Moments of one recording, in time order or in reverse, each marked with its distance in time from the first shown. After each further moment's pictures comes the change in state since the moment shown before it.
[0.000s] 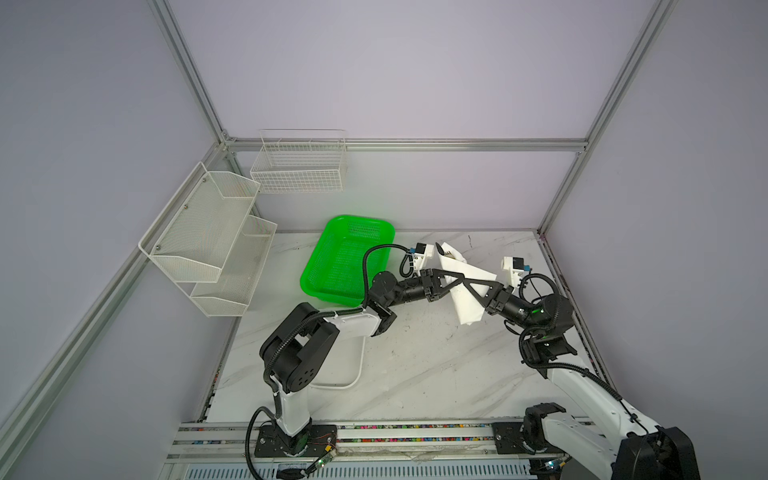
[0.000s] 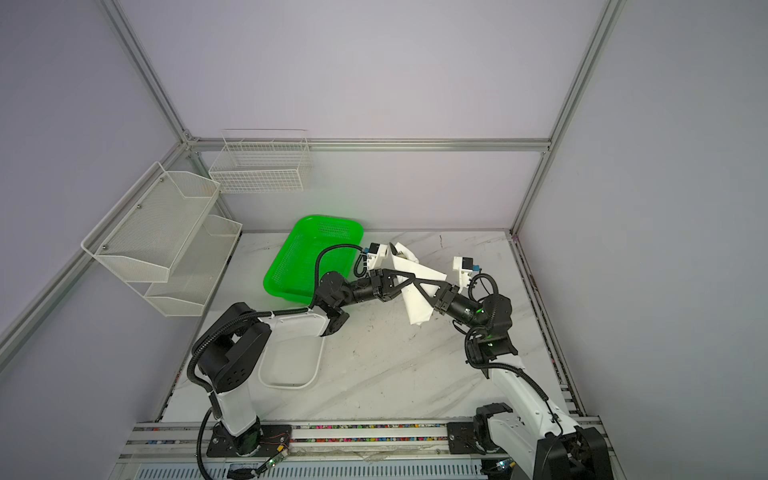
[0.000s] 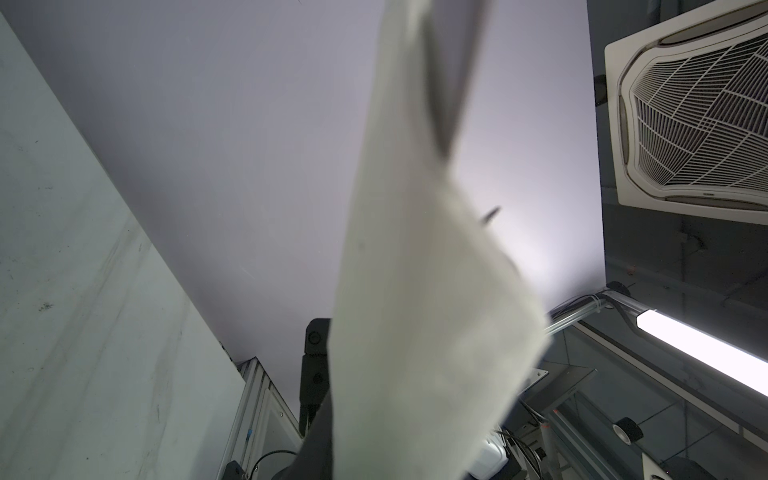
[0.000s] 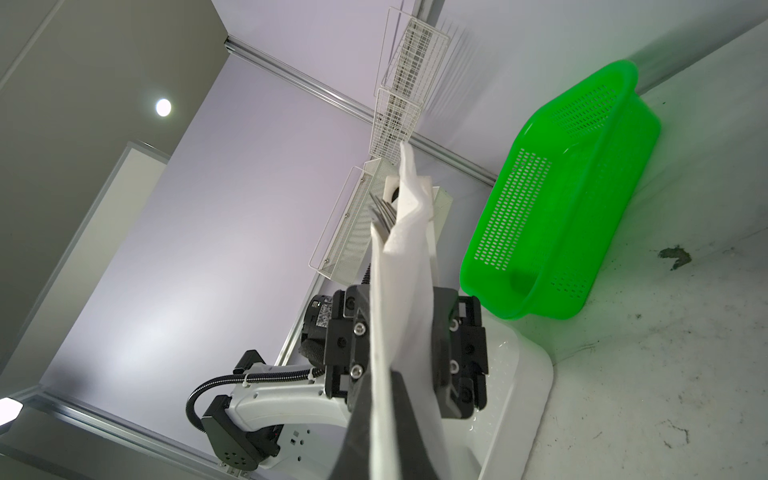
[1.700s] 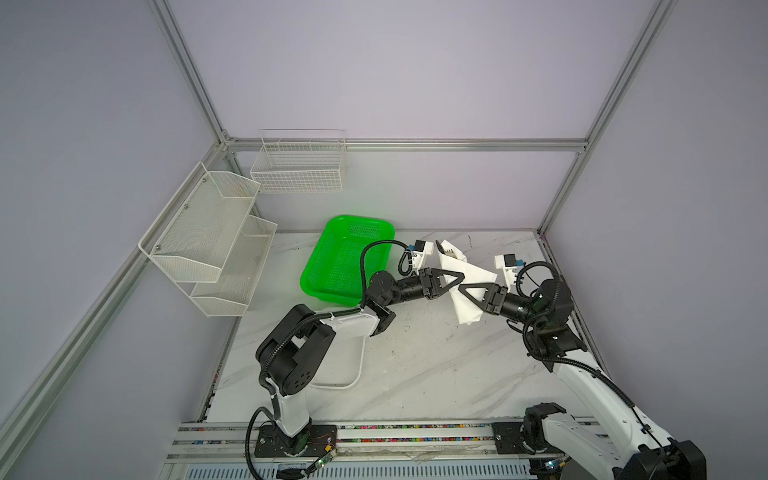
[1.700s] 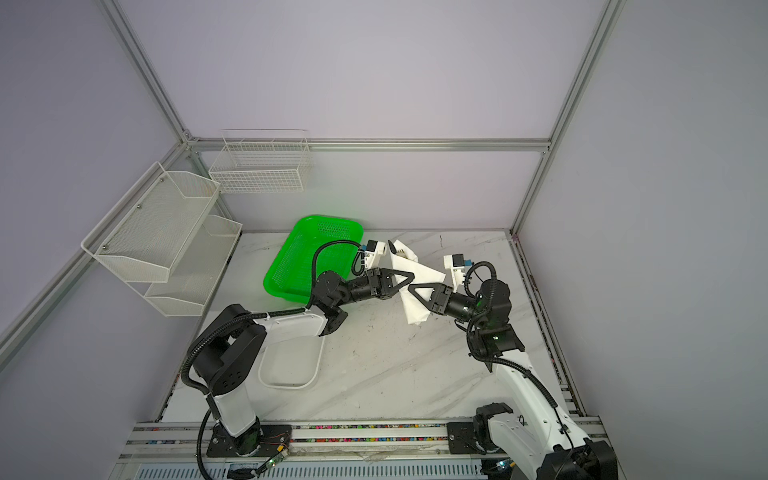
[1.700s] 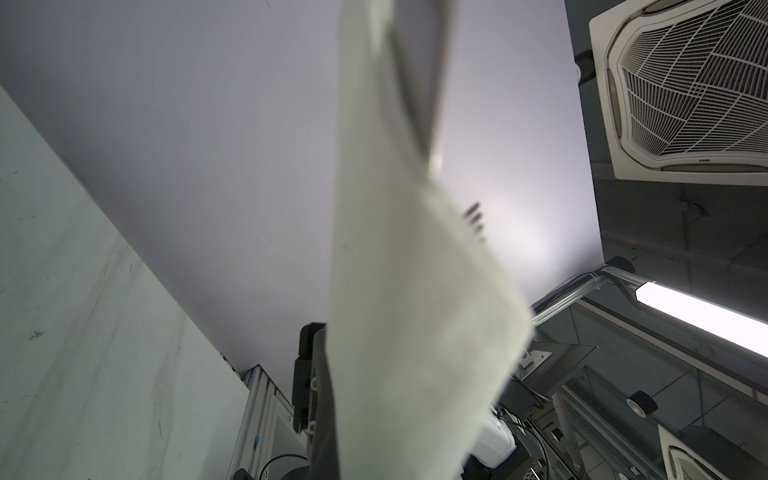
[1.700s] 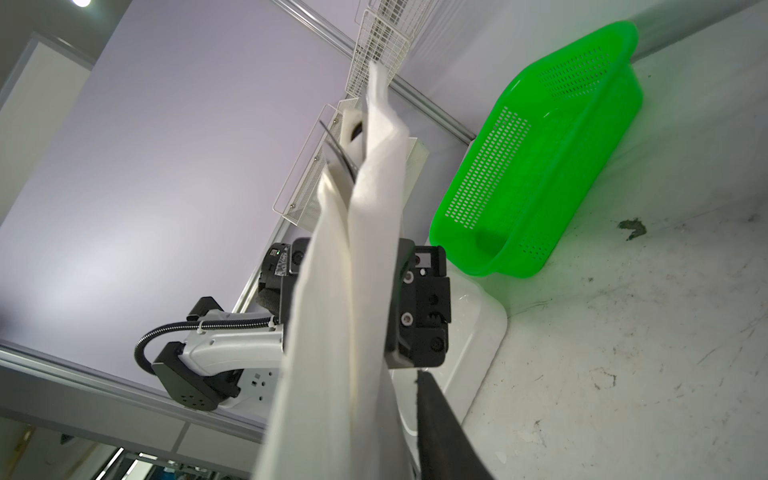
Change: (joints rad) left arm 0.003 -0.027 0.000 0.017 0.016 0.051; right arm 0.000 -0.024 0.138 -0.375 -0.131 -0.299
